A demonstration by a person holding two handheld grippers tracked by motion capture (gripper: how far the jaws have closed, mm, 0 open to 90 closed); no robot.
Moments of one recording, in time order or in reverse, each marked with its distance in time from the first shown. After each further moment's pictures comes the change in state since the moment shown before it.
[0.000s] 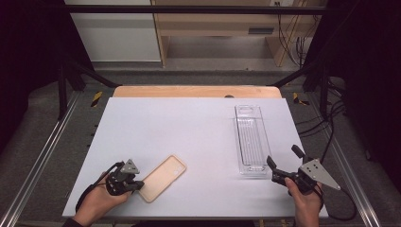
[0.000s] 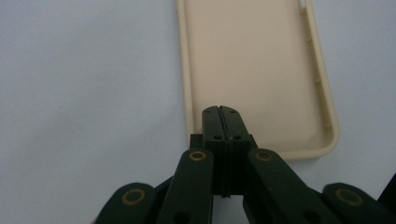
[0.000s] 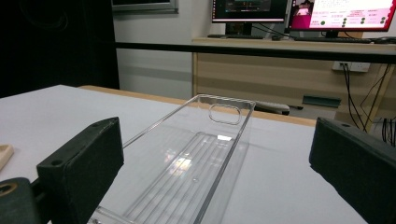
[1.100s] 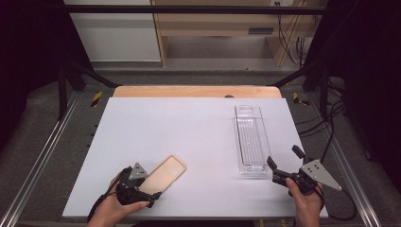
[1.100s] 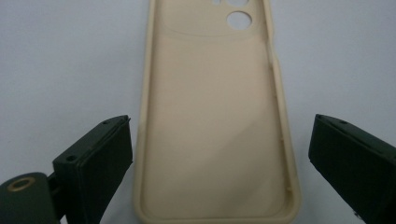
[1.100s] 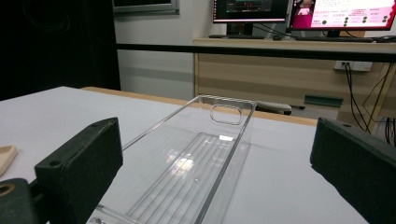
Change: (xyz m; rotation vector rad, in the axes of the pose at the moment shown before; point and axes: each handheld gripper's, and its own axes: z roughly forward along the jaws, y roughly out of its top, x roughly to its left) left arm -0.034 0.007 0.018 -0.139 0.050 -0.076; right arm 0.000 0.000 -0.002 0.001 0.005 0.013
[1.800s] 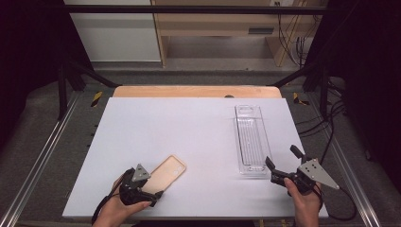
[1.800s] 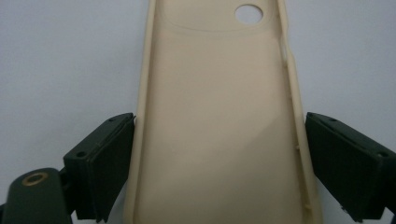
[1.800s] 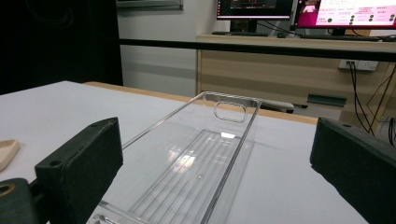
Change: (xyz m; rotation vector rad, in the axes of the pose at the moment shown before) left arm 0.001 -0.007 0.012 -0.024 0.025 0.001; right arm 0.003 -0.001 0.003 0.011 0.013 -0.016
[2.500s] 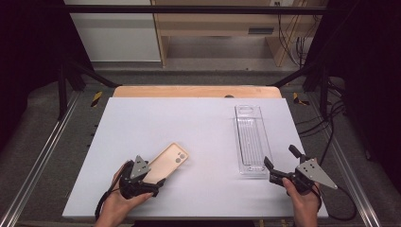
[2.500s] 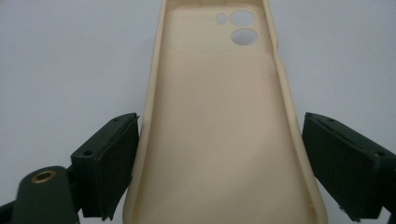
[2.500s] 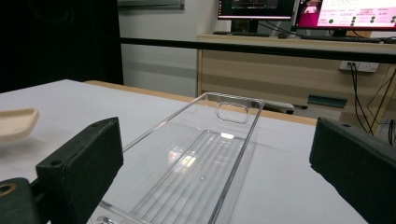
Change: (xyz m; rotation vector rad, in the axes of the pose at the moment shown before) left arm 0.000 0.030 -0.012 -0.186 0.100 0.092; right arm 0.004 0.001 0.002 0.003 0.002 -0.010
